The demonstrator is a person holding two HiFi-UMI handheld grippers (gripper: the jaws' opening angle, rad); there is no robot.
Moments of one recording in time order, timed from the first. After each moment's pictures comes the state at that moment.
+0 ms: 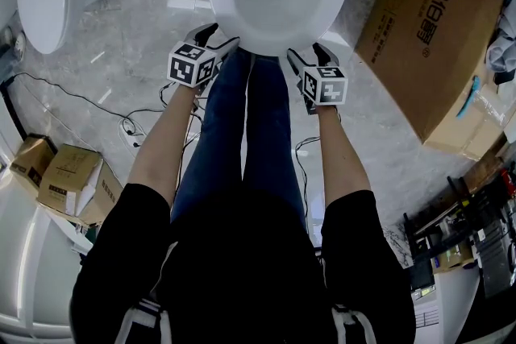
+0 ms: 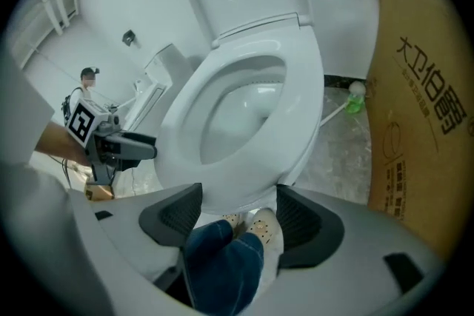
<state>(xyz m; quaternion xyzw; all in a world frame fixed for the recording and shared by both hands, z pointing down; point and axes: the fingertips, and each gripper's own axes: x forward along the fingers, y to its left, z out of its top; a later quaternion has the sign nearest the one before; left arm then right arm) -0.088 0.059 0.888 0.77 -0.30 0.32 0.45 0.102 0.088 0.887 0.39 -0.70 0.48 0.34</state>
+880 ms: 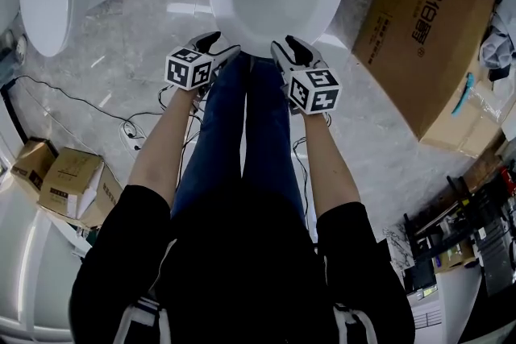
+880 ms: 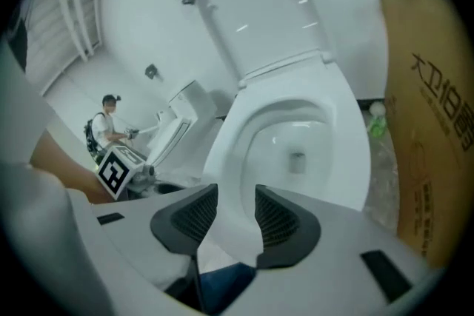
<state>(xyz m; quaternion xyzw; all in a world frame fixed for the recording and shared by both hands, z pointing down) -0.083 0.068 0.874 0.76 -0.28 0.29 0.51 0.045 0.038 0.808 0.40 -0.76 0.47 0.21</state>
